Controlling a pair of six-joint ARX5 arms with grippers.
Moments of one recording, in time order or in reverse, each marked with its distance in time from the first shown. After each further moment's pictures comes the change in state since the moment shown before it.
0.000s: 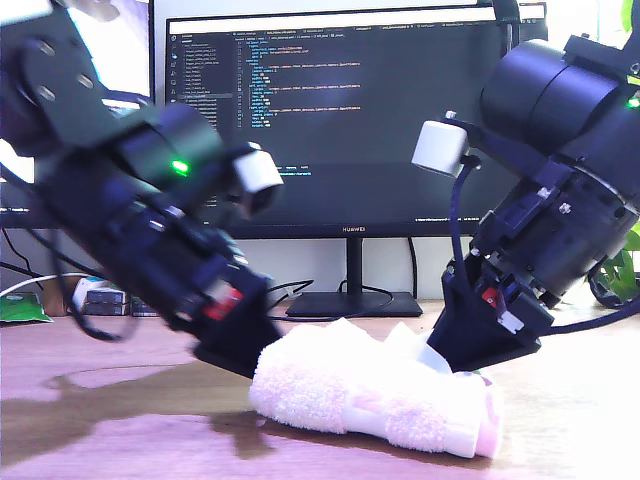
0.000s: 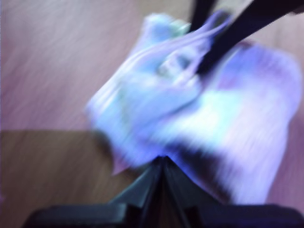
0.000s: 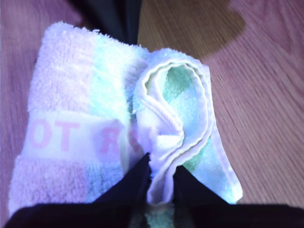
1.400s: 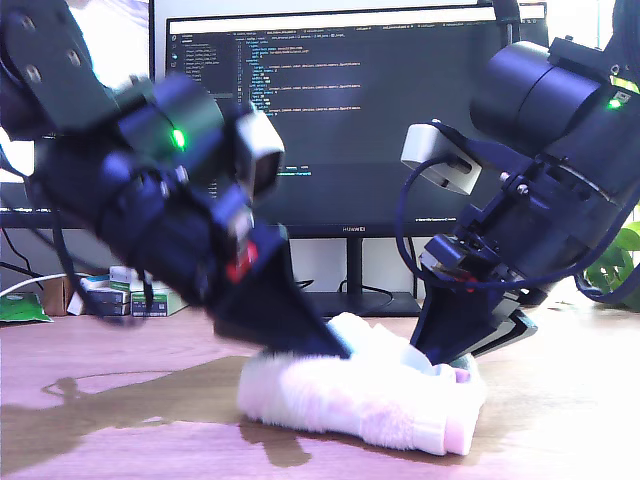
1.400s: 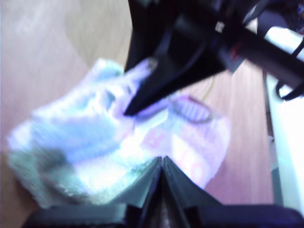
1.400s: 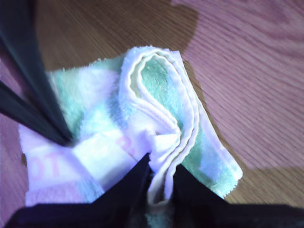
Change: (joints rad) left arm -0.085 0.027 -0.011 0.119 0.174 -0.178; right arm 0.011 0.024 0.040 -0.015 0.011 0.472
